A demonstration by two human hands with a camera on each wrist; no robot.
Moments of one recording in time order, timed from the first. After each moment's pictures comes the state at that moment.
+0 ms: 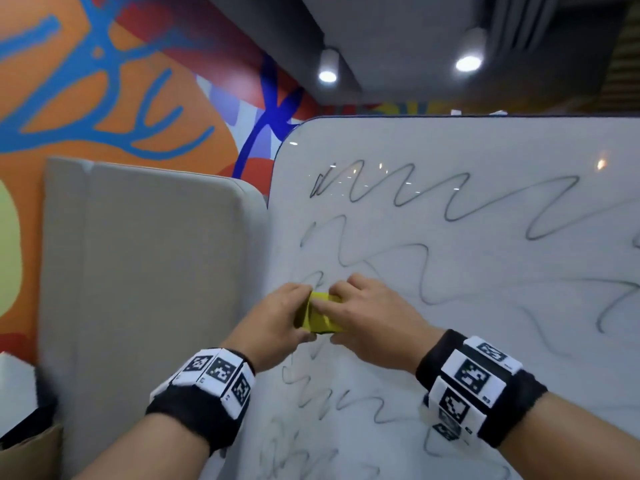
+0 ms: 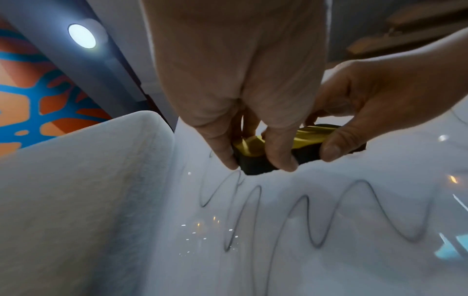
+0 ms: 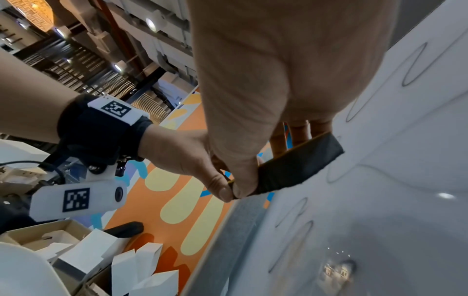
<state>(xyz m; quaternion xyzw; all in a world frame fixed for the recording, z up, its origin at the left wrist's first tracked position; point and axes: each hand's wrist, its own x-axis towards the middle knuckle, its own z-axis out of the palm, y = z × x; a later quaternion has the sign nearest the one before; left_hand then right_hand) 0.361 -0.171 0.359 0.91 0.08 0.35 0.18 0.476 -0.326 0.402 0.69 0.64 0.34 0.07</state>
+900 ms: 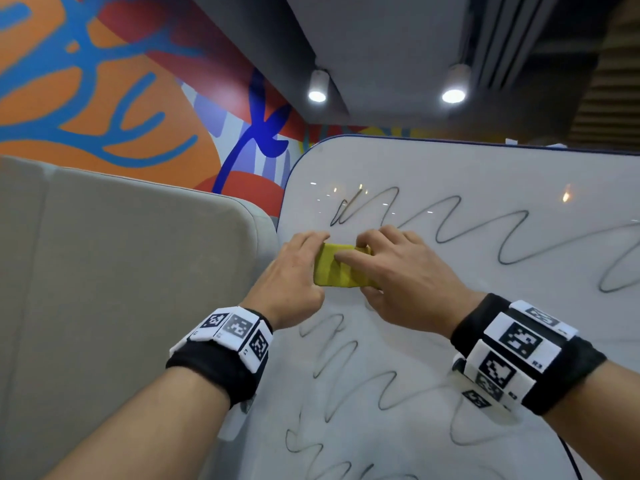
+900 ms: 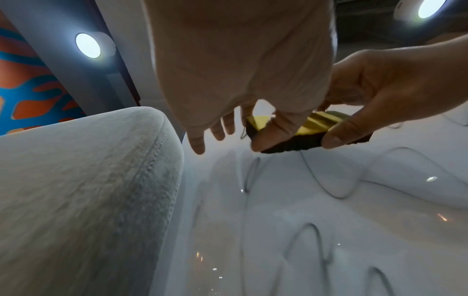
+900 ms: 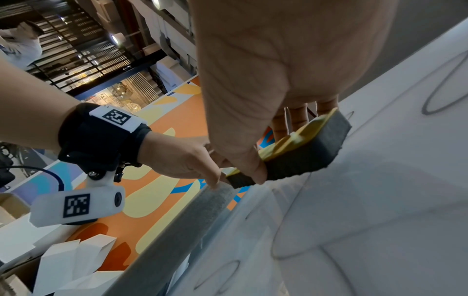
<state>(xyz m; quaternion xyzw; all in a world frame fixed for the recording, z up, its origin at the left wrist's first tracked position) 0.410 -0.094 0.440 0.87 0.02 0.44 0.20 0.502 -0.269 0.490 0.68 0.54 0.49 0.09</state>
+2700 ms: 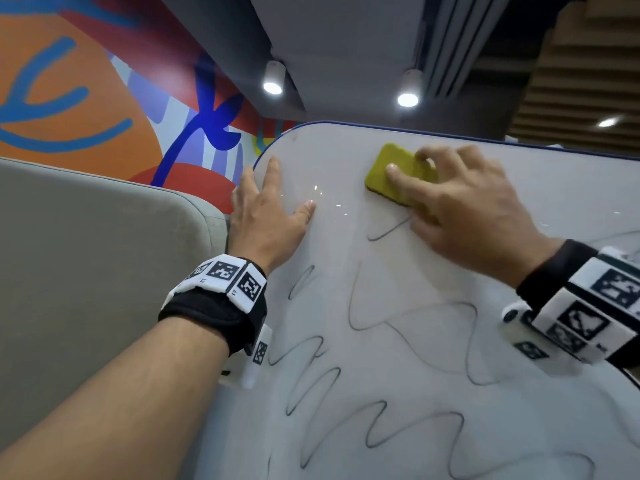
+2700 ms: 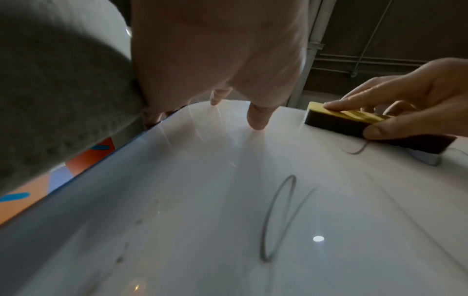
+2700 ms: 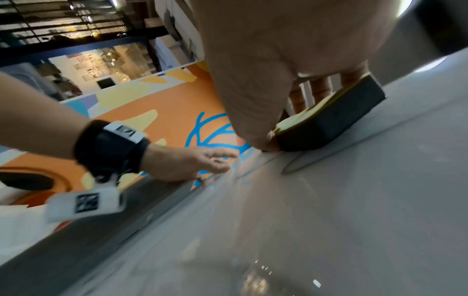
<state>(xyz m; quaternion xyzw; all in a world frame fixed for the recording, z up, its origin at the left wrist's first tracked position) 0.482 -0.054 0.509 0.77 0.12 0.57 0.26 0.541 -0.297 0.571 0.67 0.39 0.62 0.09</state>
